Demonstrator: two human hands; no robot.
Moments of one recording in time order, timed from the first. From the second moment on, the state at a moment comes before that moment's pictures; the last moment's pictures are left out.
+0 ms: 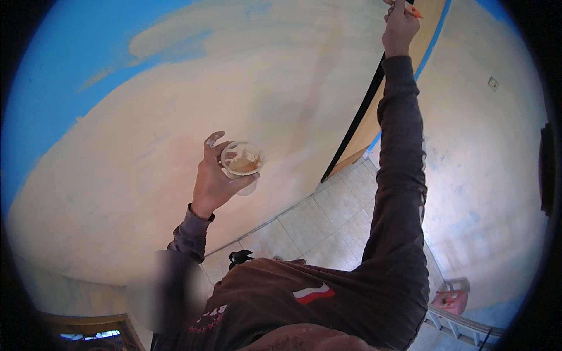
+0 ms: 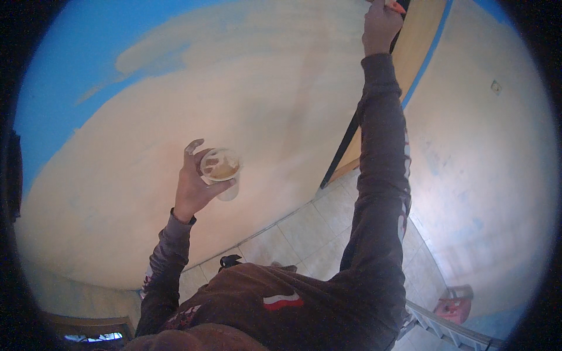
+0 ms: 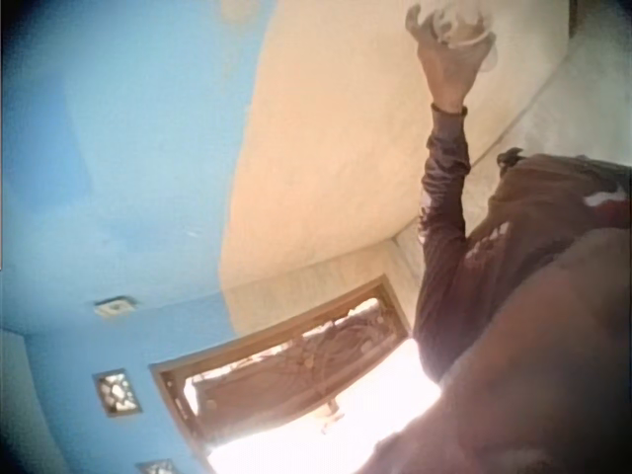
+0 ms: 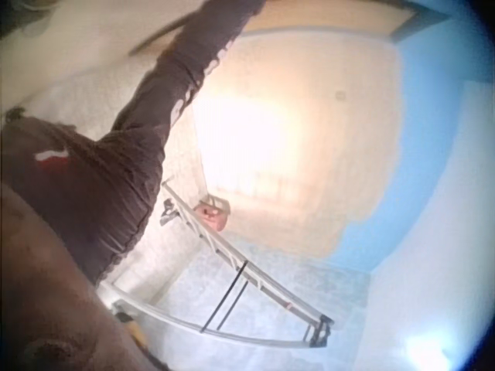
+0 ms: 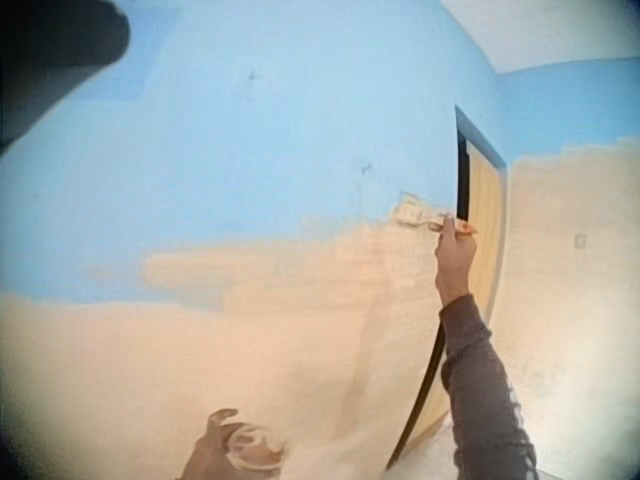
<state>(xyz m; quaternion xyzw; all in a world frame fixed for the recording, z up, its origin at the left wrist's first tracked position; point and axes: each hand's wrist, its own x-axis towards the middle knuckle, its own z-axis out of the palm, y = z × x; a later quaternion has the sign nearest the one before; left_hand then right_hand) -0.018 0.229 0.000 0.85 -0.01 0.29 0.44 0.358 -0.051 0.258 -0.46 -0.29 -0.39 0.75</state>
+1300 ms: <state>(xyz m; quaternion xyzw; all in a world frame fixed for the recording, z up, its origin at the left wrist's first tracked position) -0.033 0.204 0.020 0.85 0.04 0.32 0.42 0.350 -0.068 0.281 -0.52 -0.29 -0.72 0.37</state>
